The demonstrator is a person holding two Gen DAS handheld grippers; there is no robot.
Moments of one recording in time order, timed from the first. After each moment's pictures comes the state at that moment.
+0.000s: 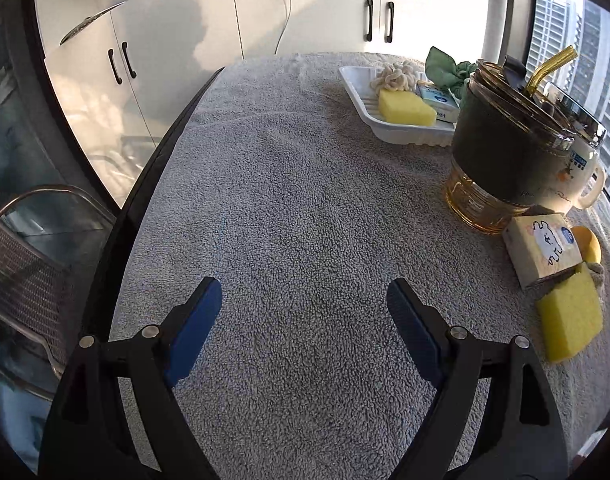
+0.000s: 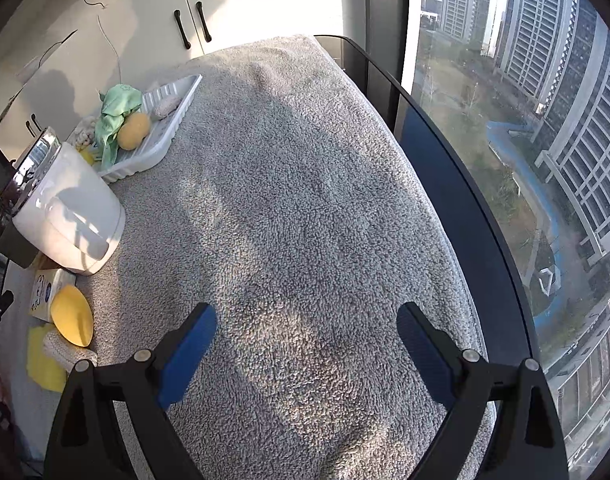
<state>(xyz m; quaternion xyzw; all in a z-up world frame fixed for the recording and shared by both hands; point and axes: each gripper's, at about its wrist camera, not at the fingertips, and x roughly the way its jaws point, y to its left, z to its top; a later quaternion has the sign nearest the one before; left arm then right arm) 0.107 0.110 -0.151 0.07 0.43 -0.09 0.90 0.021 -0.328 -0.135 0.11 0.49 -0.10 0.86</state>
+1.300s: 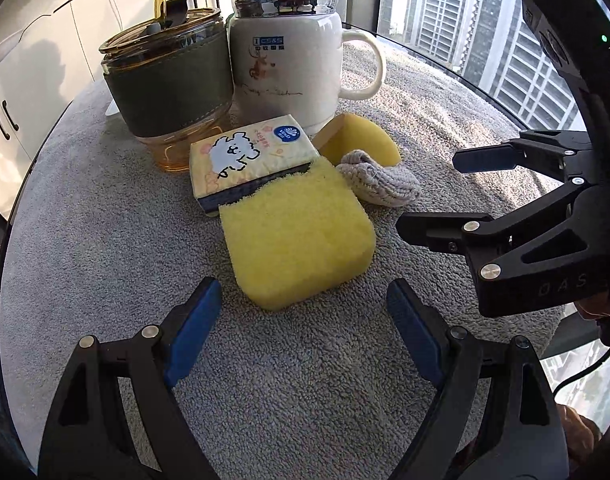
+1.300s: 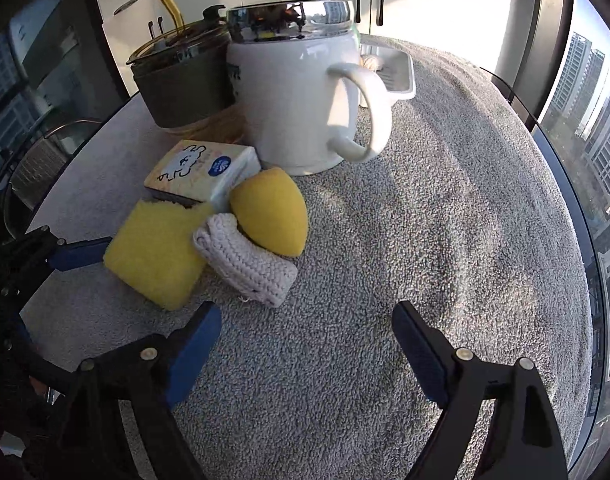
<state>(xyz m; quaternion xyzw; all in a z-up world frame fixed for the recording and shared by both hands) 0.018 -0.049 -0.160 0.14 0.44 -0.27 0.84 0.014 -0.175 -0.146 -0.01 0.50 0.07 0.86</state>
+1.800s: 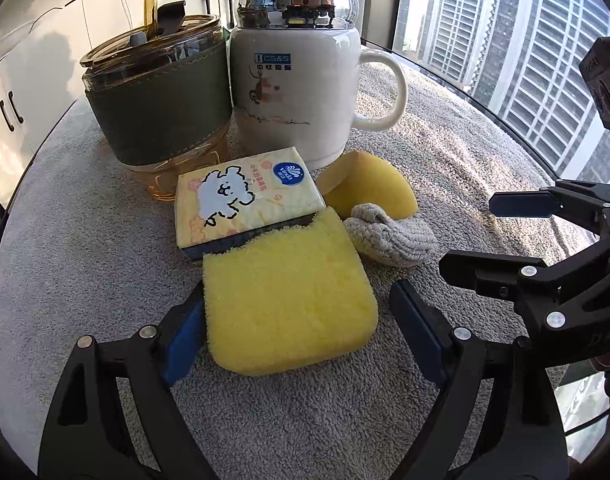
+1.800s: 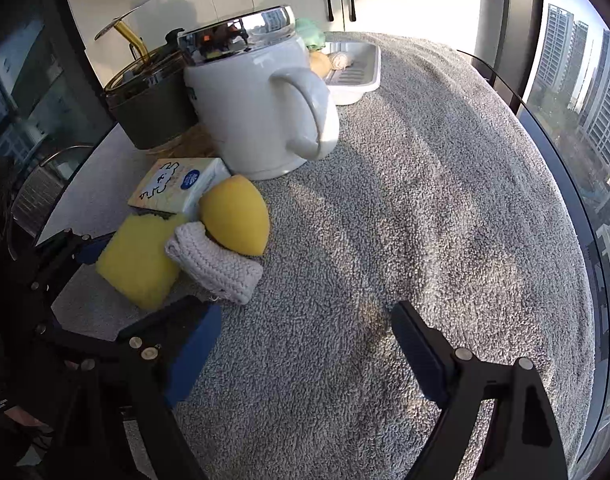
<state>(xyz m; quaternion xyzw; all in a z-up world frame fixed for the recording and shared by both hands) 0.044 -0.069 -0.163 0.10 0.43 -0.25 0.86 0.004 -0.203 -0.140 0.04 0.50 0.06 0.87</state>
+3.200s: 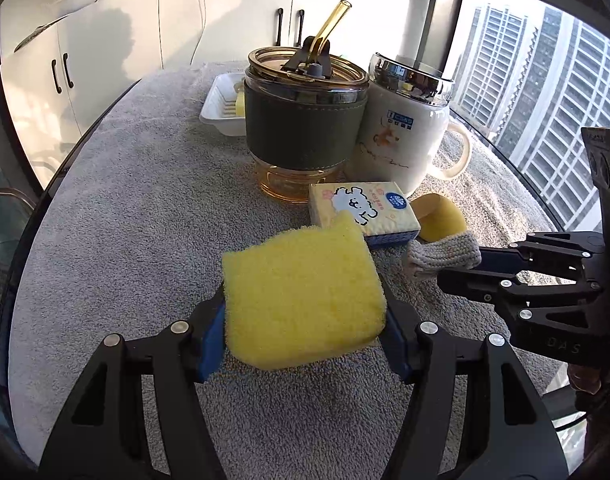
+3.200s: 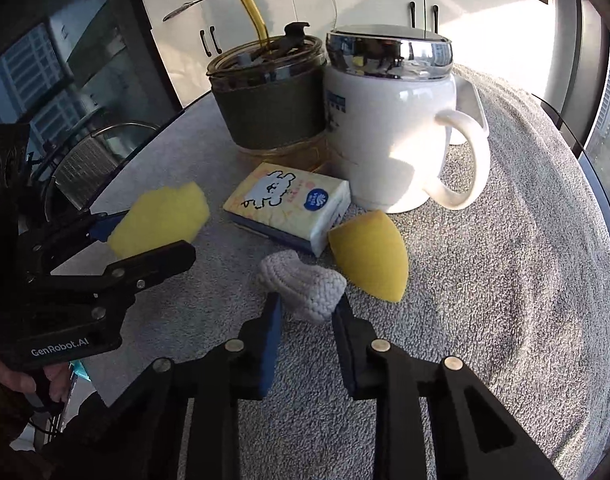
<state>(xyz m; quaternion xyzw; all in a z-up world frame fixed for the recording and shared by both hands) 0.032 0.019 -0.134 0.03 0.41 -0.20 0.89 0.012 -0.133 -0.137 0.00 0.46 0.16 0.87</state>
